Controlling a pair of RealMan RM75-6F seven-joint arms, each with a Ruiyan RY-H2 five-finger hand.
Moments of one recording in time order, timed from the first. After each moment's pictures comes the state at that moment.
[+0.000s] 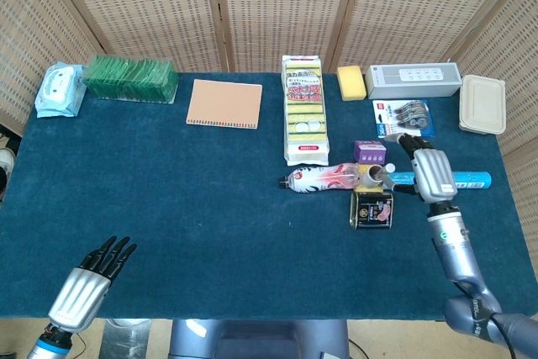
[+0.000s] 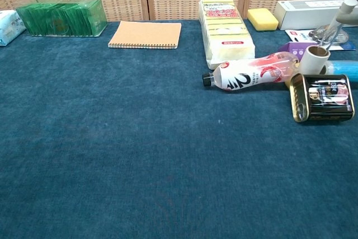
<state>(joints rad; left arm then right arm) -0.03 -1.34 0.16 -1.54 1.84 1.51 0.32 0.49 -1.32 0.26 -1.44 -1.31 1.21 0.16</state>
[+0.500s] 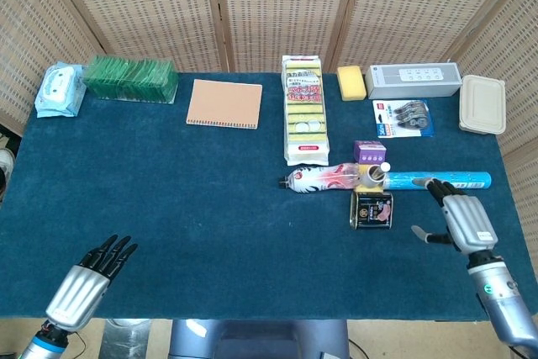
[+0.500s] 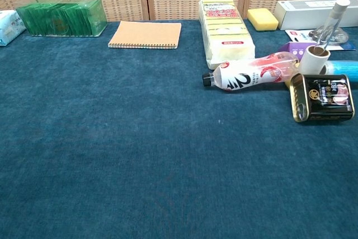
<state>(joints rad) -0.06 -1.29 0.17 -1.56 1.86 1.50 0.29 0.30 -1.02 0.09 -1.76 -1.40 1.26 0.11</state>
